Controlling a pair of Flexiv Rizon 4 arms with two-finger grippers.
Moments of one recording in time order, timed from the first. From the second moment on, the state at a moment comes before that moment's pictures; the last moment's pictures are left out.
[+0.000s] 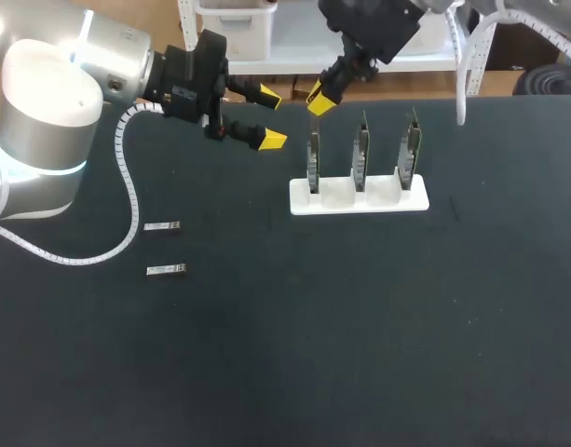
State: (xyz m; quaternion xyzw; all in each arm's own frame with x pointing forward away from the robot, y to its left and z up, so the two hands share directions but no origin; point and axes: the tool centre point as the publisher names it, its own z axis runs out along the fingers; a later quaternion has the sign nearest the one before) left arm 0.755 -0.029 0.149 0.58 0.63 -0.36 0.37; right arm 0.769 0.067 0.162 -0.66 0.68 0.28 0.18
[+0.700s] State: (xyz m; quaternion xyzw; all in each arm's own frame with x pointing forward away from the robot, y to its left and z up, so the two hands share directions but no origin) left arm 0.755 -0.029 0.149 0.58 0.63 -0.36 0.37; right arm 0.766 0.068 0.160 -0.66 0.68 0.27 0.17
